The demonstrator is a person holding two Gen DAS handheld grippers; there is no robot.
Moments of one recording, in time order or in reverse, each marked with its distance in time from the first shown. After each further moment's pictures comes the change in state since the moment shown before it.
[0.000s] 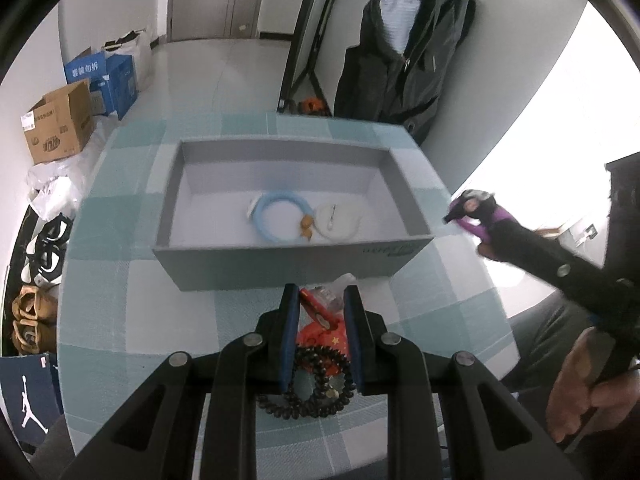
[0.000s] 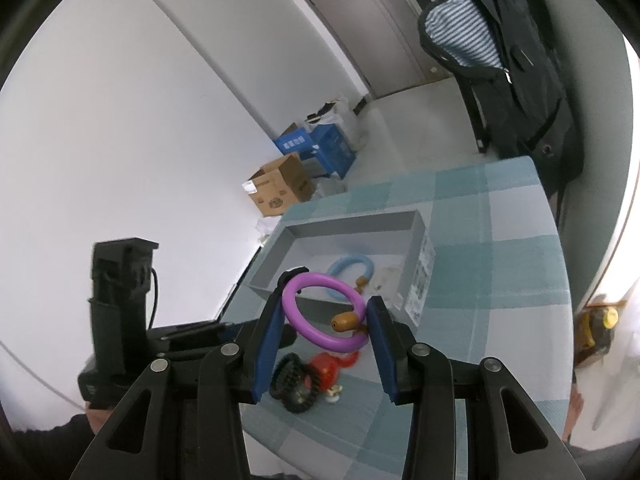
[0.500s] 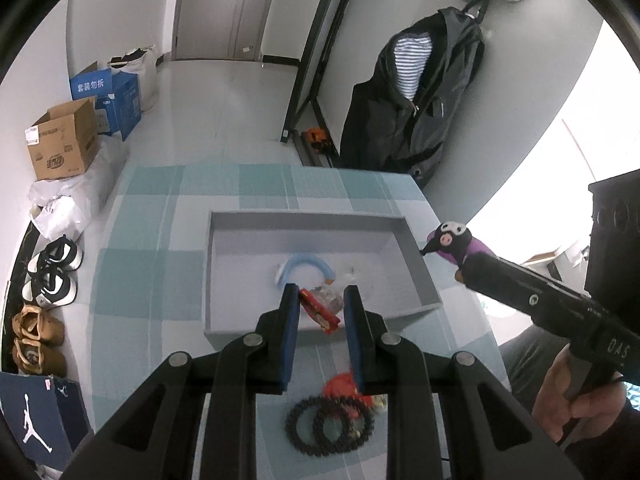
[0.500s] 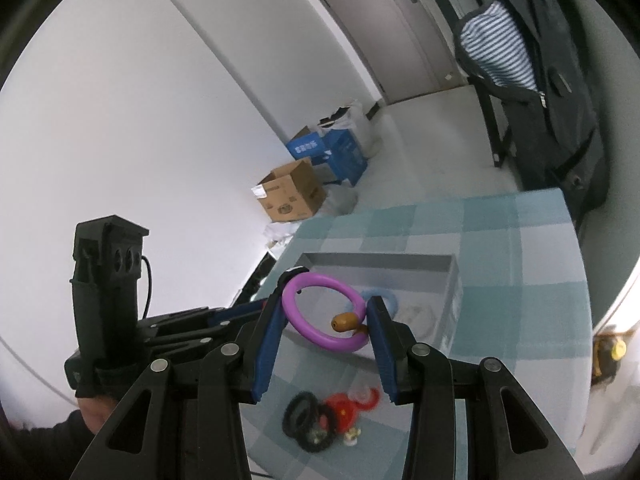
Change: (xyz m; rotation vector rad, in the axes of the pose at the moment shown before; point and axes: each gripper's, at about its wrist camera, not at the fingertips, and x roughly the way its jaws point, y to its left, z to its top) left arm -0.008 0.024 0.037 -0.017 -0.081 -0.018; right arm 0.027 0.017 0.033 -0.042 -0.004 0.022
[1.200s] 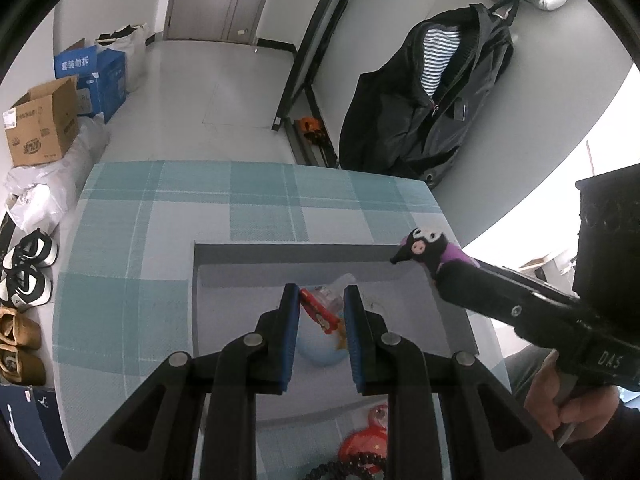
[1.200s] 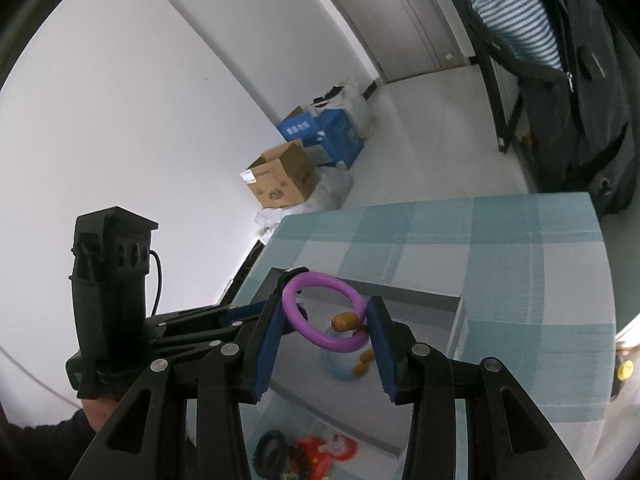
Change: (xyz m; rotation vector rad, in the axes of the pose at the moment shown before) left arm 0.043 0.026 0.022 -0.042 0.052 -0.072; right arm 0.062 -0.029 0.027 0.015 0.086 -0.006
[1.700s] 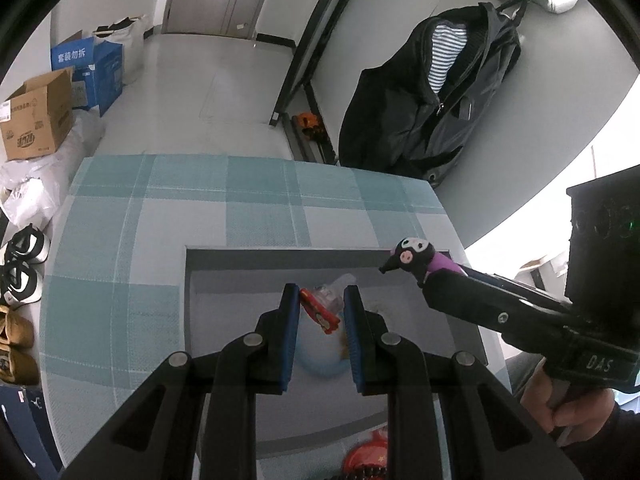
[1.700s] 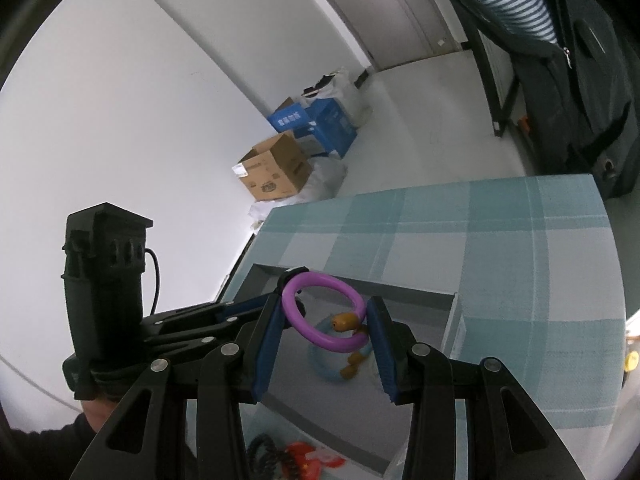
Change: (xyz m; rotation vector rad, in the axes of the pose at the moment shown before) left arm 0.011 0.006 0.004 -0.015 0.012 -0.018; right arm 0.010 -0.009 0.001 0.037 0.032 -0.009
